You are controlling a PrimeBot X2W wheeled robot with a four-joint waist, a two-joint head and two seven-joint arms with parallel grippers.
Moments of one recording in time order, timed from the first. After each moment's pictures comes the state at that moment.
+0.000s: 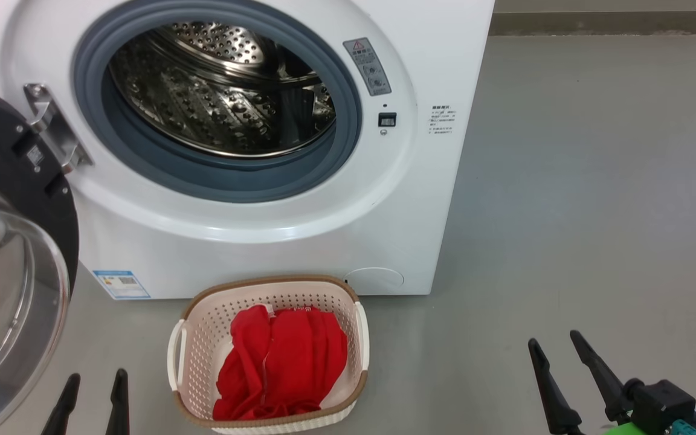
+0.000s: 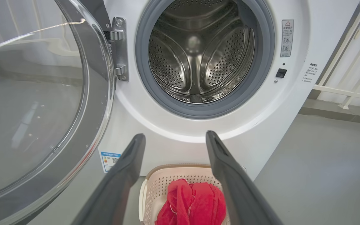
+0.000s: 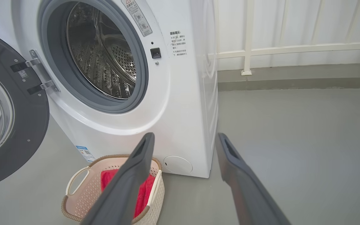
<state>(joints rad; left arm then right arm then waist) 0.13 0.19 -0.02 0.10 -0.42 -0.13 -0.25 0.07 -0.12 0.06 0.12 0.27 0.13 -0.26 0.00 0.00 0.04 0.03</state>
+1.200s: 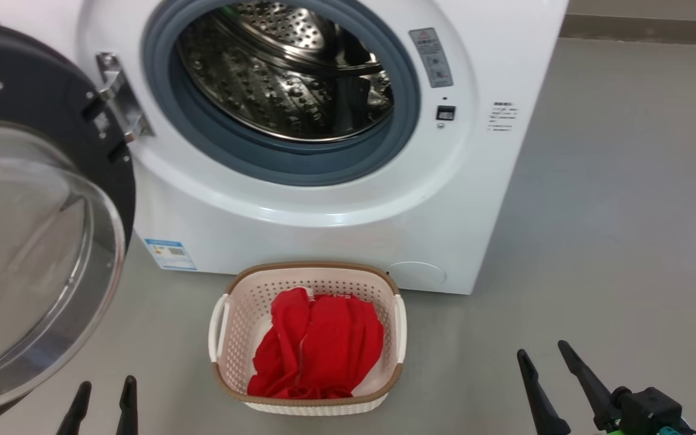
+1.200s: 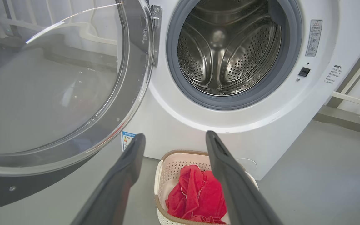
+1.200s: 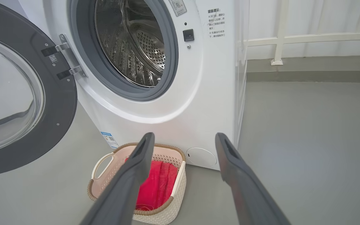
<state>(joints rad) 0.13 0.19 -0.05 0.13 -0.47 -0.13 -0.25 0.09 -0.11 0.08 0.13 0.27 0.13 -0.26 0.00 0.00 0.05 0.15</state>
